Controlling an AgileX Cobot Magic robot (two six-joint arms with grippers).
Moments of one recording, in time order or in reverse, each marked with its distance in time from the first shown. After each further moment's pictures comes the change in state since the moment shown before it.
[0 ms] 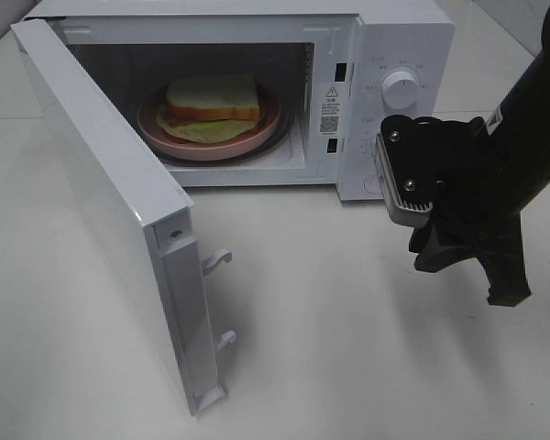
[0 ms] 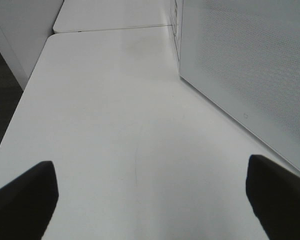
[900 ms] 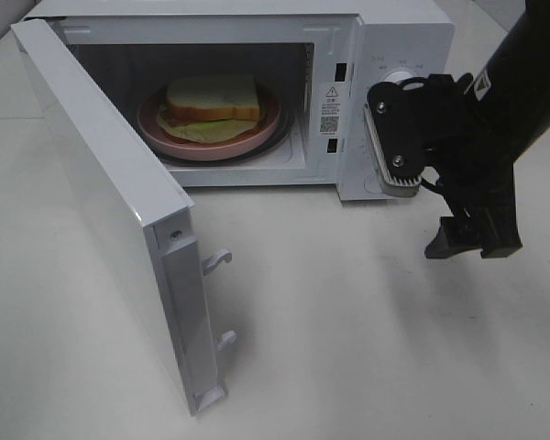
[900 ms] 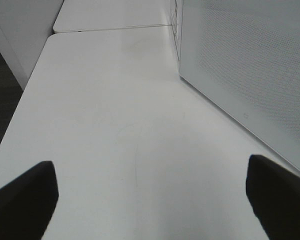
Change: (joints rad) left arm 0.000 0.000 0.000 0.000 0.000 0.000; right arm 0.066 0.002 -0.107 -0.226 -0.011 0.117
